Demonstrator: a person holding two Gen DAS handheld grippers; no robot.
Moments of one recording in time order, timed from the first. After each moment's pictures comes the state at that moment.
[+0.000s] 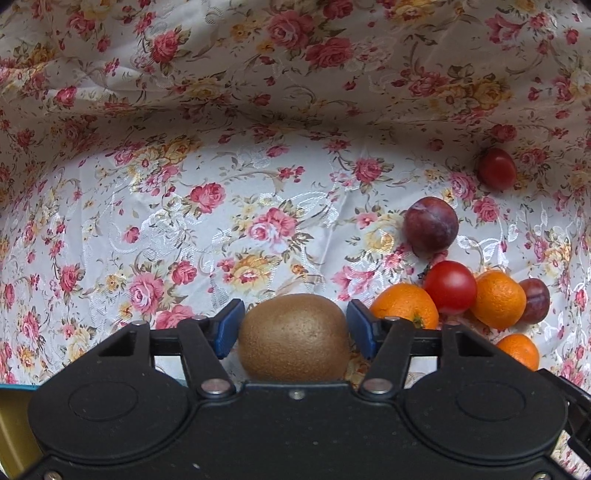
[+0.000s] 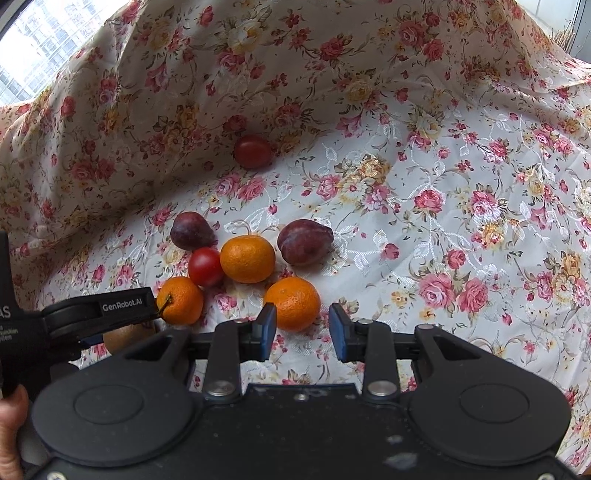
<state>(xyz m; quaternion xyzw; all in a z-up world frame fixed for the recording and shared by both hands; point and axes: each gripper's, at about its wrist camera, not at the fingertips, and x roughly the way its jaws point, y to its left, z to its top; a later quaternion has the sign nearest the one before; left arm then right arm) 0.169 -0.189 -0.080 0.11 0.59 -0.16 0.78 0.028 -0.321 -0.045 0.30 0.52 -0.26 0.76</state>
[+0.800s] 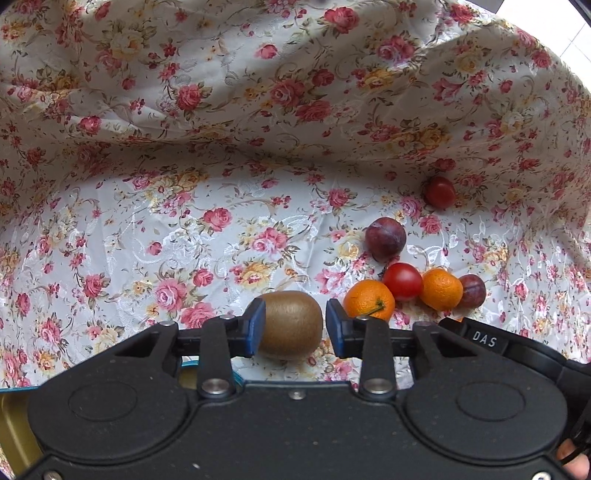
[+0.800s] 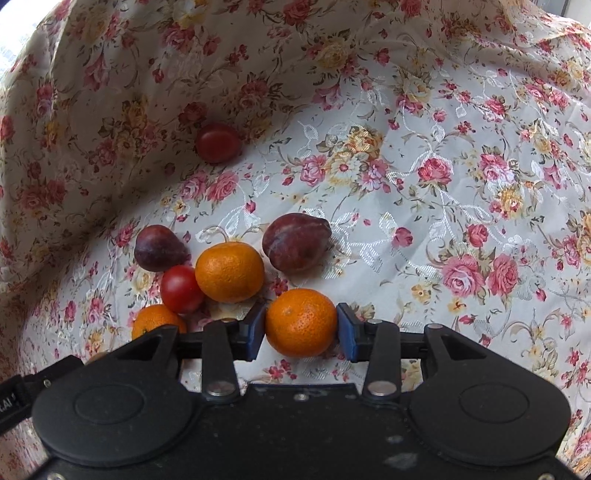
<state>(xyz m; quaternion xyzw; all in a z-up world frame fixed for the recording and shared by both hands) 0.157 -0.149 -0.015 0.07 0.58 -0.22 0.78 0.056 -0.317 -0.083 0.31 0.52 -0.32 0.73</state>
